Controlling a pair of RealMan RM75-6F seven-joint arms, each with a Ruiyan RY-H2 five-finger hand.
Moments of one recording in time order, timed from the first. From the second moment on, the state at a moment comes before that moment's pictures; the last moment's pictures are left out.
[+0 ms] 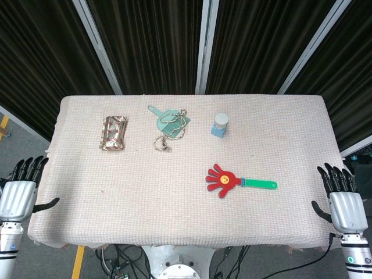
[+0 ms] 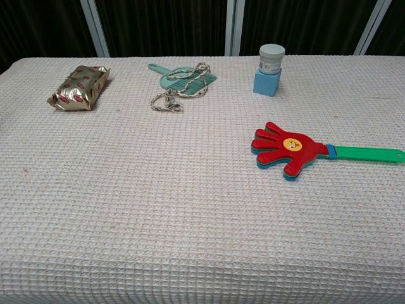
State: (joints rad) left arm -0.13 -1.14 -0.07 -1.65 1.46 1.47 0.15; right arm 0.08 -1.15 0.06 -1.57 -1.52 1.50 -0.09
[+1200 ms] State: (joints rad) left arm -0.13 -1.16 -0.06 -1.59 1.42 1.43 0.11; right arm 0.32 -1.19 0.10 -1.52 -1.42 1.10 -0.13
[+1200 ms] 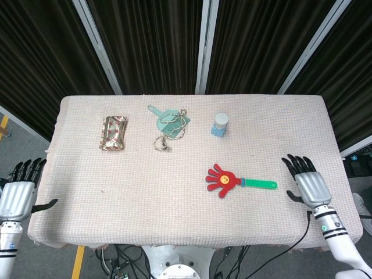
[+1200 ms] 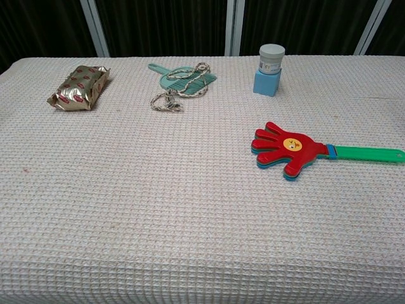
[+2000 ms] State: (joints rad) left arm -0.14 -1.15 -0.04 -1.57 1.42 1.37 0.11; right arm 0.47 -1.41 0.11 -1.47 -1.25 0.97 -0.39
